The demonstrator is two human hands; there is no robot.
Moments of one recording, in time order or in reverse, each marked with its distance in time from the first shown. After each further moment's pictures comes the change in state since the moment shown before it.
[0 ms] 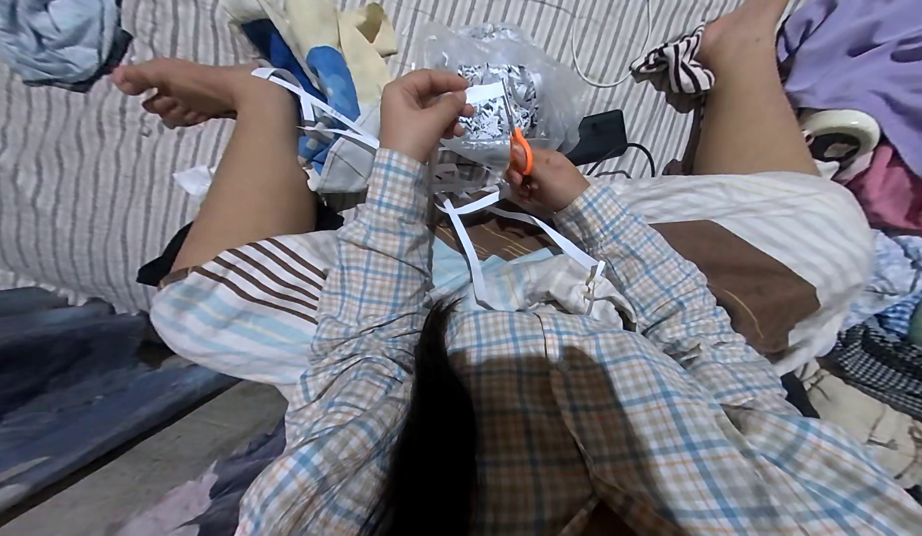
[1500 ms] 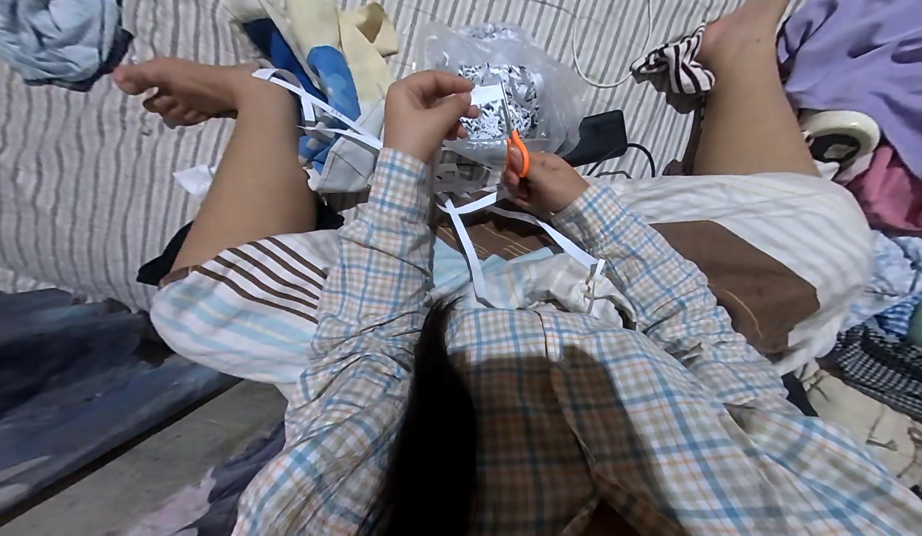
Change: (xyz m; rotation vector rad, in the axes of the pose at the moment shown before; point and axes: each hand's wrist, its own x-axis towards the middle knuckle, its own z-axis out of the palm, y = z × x) left_hand 0.000 0.000 0.003 -0.001 -0.014 0.004; right_hand -0.001 0.000 0.002 0.019 -0.064 -0.018
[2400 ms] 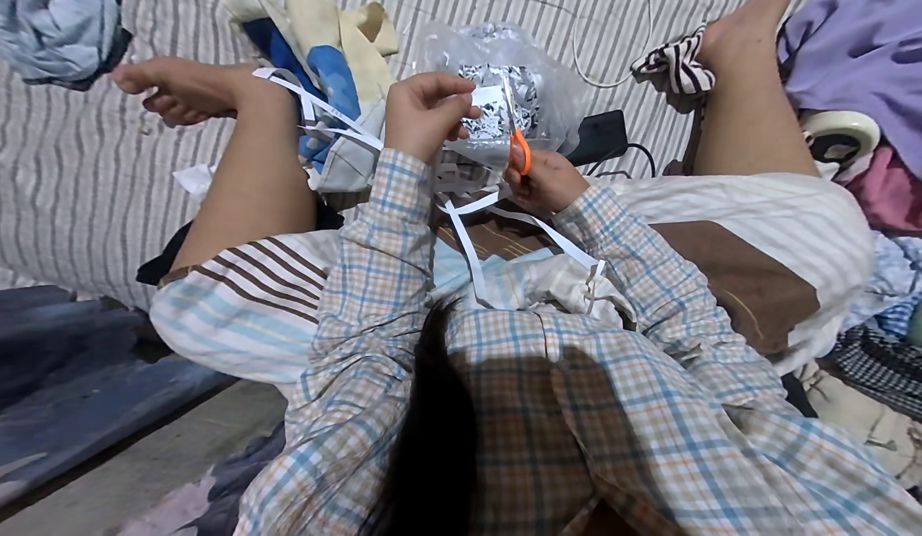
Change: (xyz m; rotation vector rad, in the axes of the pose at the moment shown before) left_hand 0.000 -0.002 0.000 -0.010 -0.007 0.002; right_hand -0.001 -0.003 0.001 -0.043 0.057 0.000
